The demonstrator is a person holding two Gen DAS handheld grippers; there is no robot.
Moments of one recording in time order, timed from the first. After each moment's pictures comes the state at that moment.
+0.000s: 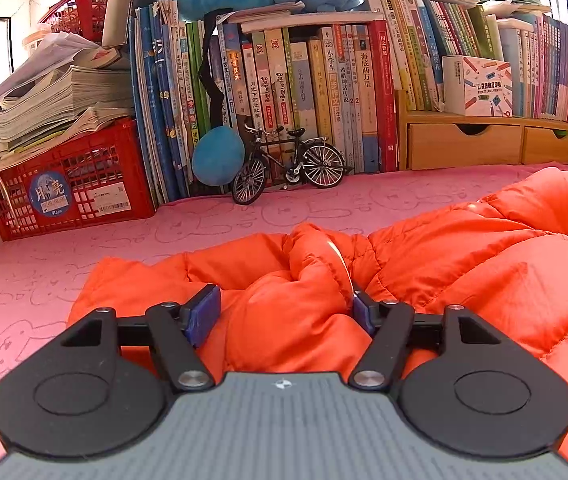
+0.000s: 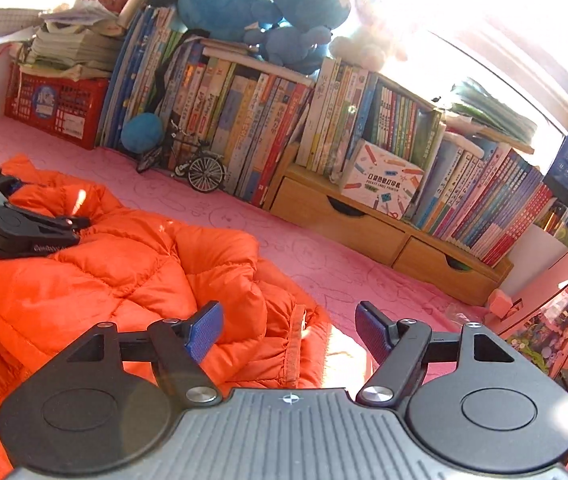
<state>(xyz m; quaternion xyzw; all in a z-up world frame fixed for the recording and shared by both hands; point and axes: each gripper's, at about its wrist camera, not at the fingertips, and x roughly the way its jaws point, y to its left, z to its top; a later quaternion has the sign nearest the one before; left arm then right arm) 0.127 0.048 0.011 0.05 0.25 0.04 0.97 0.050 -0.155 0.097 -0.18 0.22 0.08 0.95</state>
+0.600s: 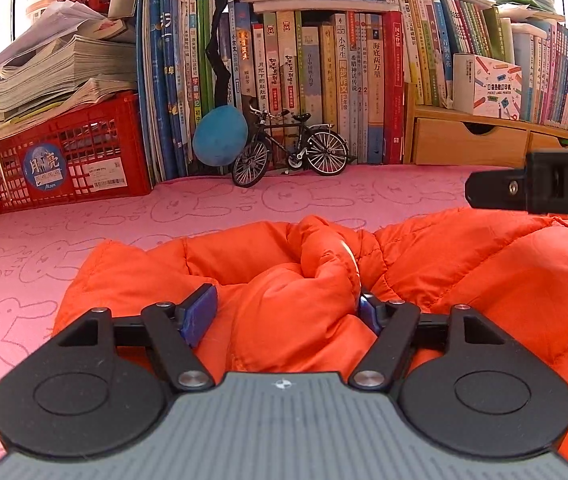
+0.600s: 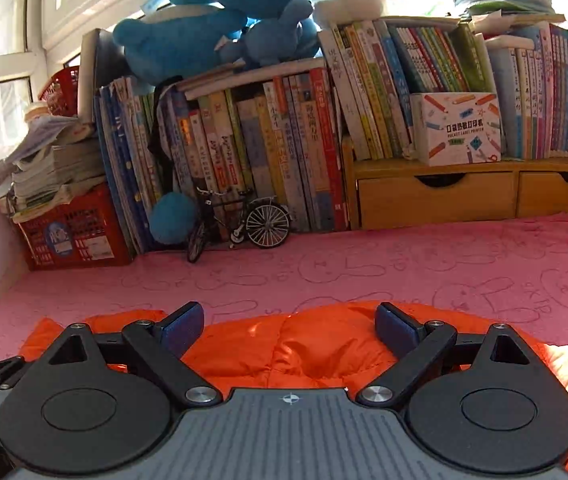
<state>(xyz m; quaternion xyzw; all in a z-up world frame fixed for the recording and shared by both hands) 0.133 0.057 0.010 0.02 0.27 0.03 0.96 0.155 -0.110 0.052 0.05 0.25 0.13 0.96</state>
